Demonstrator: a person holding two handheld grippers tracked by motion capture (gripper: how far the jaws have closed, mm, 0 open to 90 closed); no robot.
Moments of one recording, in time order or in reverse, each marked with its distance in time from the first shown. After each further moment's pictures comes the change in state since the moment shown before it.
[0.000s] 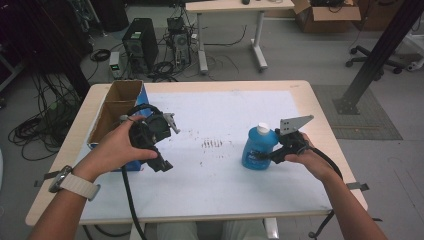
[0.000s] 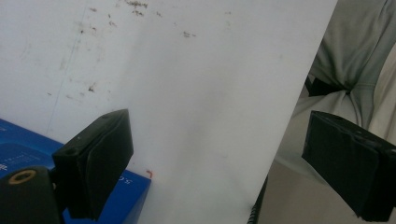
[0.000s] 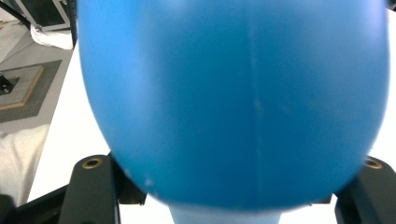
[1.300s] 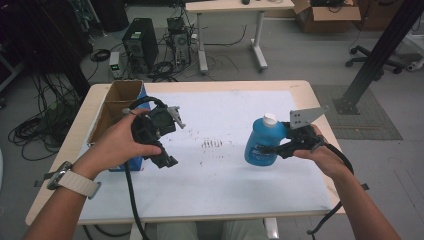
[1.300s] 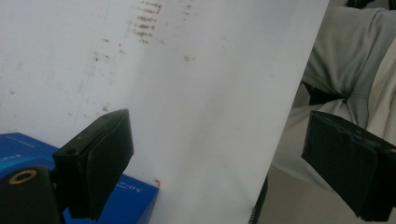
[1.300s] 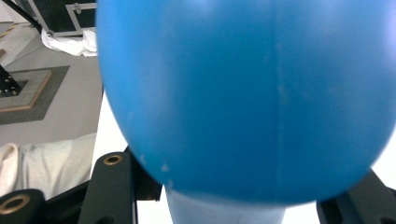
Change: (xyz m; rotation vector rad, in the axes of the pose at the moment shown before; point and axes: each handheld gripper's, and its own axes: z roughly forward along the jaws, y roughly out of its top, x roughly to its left) left arm -0.013 0.024 -0.029 -0.029 0.032 0.050; right arm 0.033 0.054 -0.038 -0.043 0.006 -0.070
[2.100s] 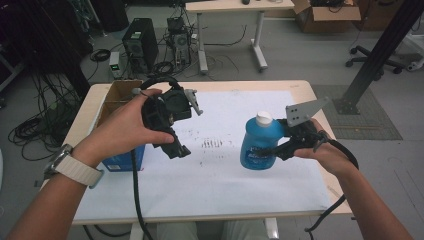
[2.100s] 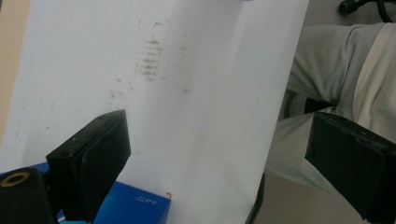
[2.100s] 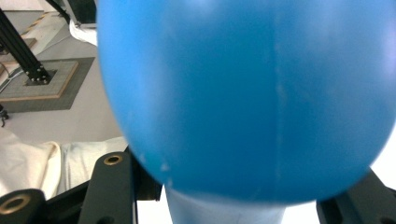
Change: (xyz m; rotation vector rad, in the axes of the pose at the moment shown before) left arm -0.017 0.044 -0.045 -0.029 0.015 0.082; right arm 0.029 0.052 -0.002 0.042 0.084 -0.052
